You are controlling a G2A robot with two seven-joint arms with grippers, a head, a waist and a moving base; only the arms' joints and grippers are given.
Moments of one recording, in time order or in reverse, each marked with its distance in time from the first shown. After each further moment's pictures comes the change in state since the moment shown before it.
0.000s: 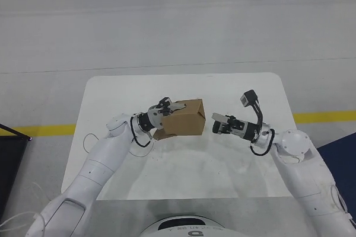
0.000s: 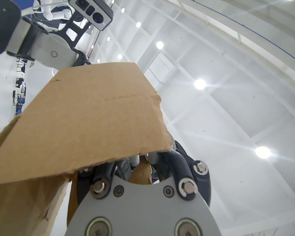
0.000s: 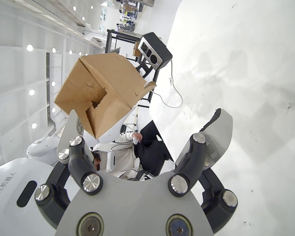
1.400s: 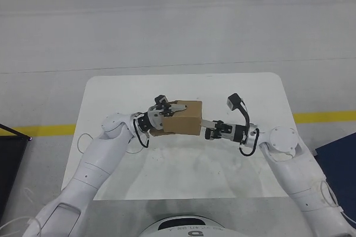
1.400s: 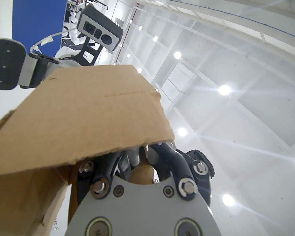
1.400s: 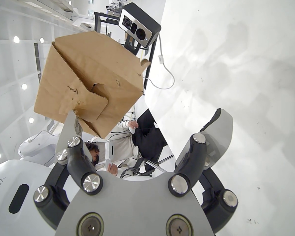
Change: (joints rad) left arm 0.034 0.034 -0.034 -0.096 0.132 -0.054 0.091; right arm 0.077 -0.023 -0.116 0.027 -0.087 0.088 0.047
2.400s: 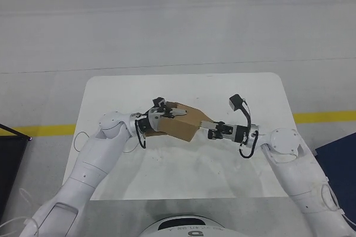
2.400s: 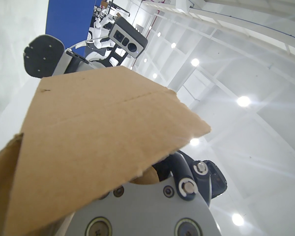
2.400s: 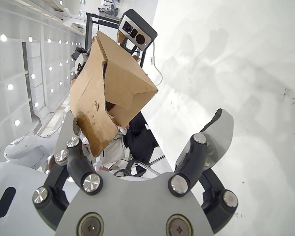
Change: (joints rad) left arm -0.003 0.023 -0.013 -0.012 0.120 0.055 0.008; right arm -0.021 -0.004 0.026 -0.019 -0.078 0.001 -0.012
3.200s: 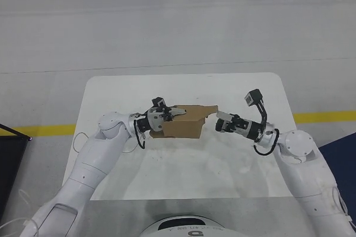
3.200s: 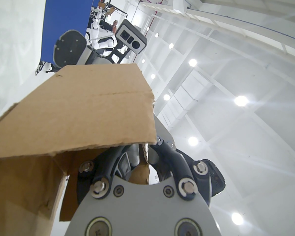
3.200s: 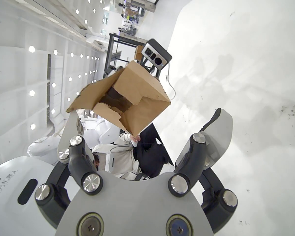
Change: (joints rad) left arm 0.005 0.001 -0.003 -0.009 0.000 0.001 0.008; right arm -0.060 0.001 0.143 0.013 0.164 -0.089 -0.016
